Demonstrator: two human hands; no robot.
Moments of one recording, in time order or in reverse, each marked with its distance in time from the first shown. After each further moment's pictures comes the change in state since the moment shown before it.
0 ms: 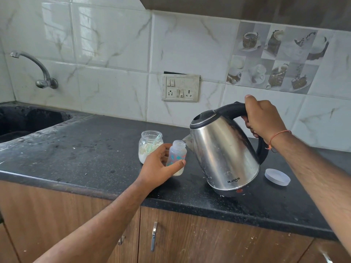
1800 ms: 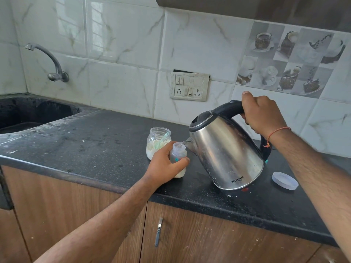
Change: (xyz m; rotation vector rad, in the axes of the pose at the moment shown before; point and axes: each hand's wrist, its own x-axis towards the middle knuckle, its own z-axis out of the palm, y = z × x) left_hand -0.002 -0.001 0.001 -0.065 0.041 -0.006; right_hand -0.002 -0.031 0.020 -0.232 -0.011 -0.136
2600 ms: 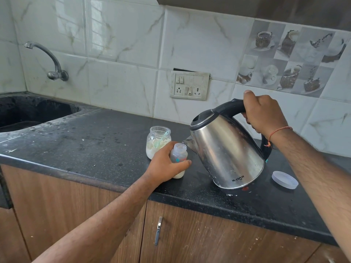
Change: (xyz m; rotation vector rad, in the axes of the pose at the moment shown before) left_hand 0.003 -0.004 -0.001 0.084 -0.044 -0.073; right_hand -0.002 0.001 -0.002 0.008 0.001 0.009
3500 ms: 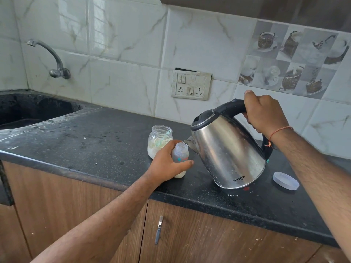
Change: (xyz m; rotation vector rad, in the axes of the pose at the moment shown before) left_hand 0.003 -0.005 0.000 0.002 -0.015 0.023; right_hand 0.002 -0.002 0.003 -0.012 -0.001 -0.016
